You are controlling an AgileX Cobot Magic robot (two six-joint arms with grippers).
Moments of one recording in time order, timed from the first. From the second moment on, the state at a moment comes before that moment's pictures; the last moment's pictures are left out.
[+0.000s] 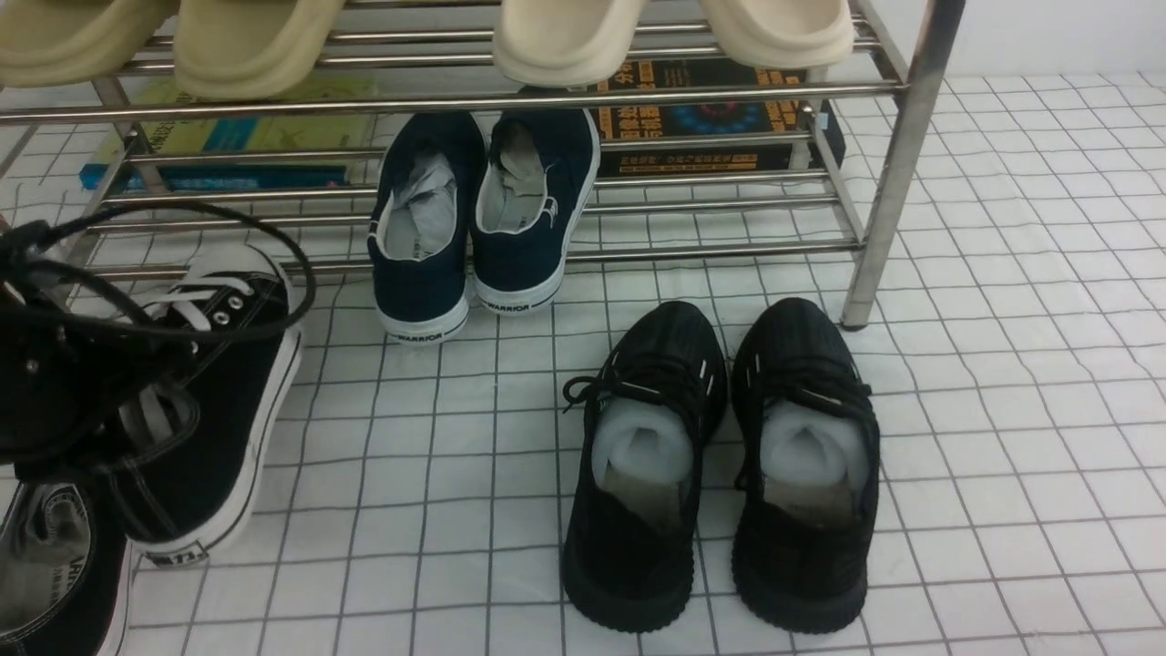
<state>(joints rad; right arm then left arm) -0.01 -0.01 0.01 -0.02 0.39 0.13 0.07 1.44 -0.98 -0.05 0.93 -0.36</state>
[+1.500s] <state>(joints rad) -0.01 -0.01 0.01 -0.02 0.39 0.13 0.07 0.95 -0.93 -0.04 1.16 -0.02</state>
